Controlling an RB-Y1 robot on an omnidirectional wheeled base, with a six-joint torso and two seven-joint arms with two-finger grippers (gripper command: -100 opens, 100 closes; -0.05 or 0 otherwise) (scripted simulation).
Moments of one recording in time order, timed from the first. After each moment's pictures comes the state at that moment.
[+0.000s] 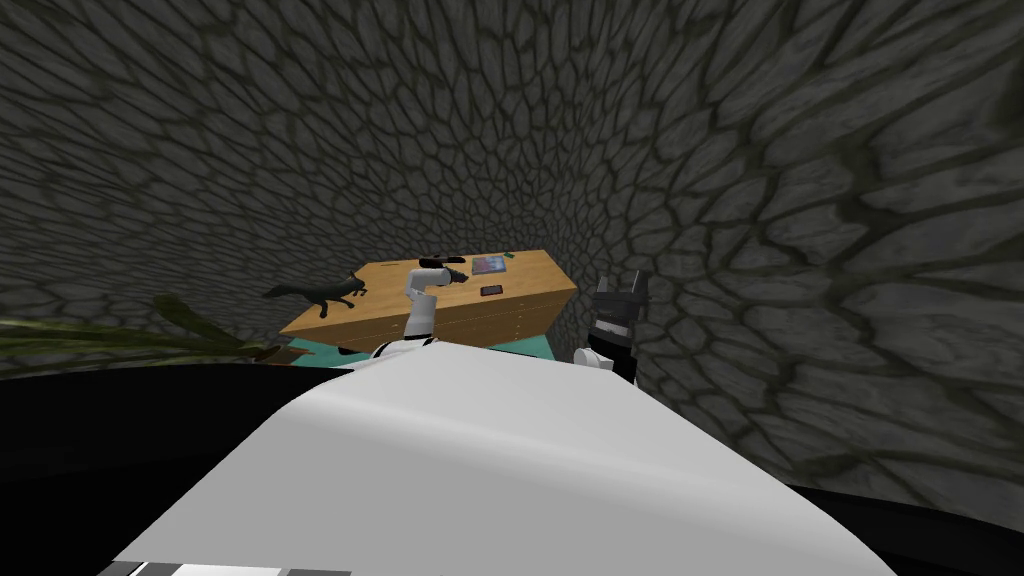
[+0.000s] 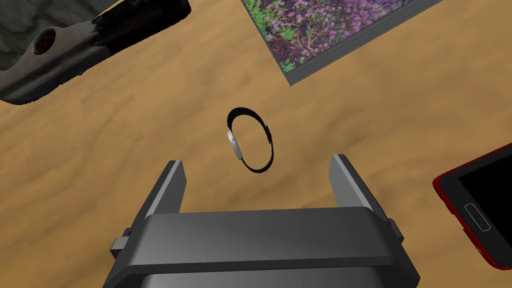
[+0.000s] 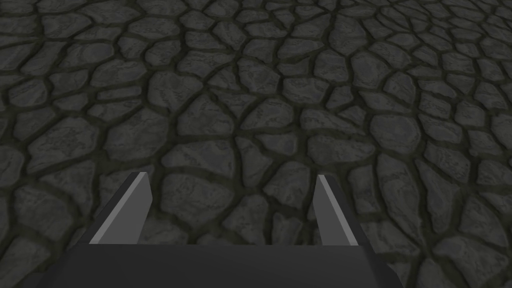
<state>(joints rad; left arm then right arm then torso) -0.29 0.27 0.34 -1.65 0.20 1.10 1.18 0.50 -0.02 0.04 -2.23 -0.12 -0.47 -0.17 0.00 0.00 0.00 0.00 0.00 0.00</state>
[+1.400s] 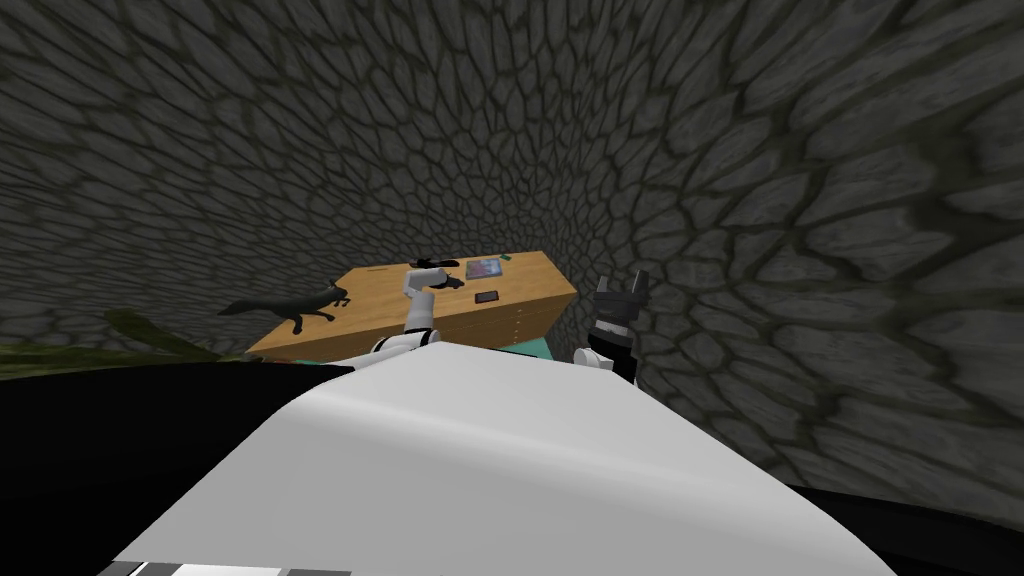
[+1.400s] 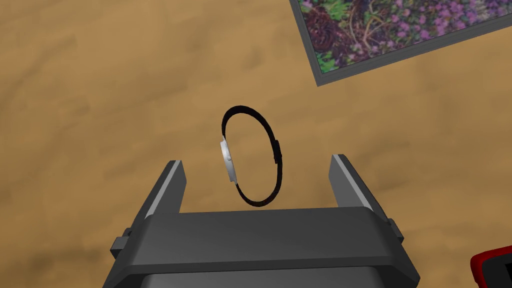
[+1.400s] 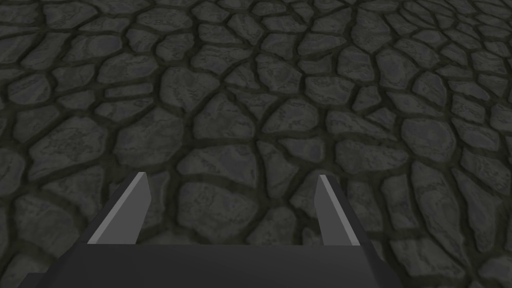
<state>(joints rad) -0.36 0.29 0.44 -1.47 0.17 1.21 1.31 0.50 -0.02 0.04 -2.23 -0.12 -0.47 -0.17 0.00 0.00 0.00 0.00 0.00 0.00</state>
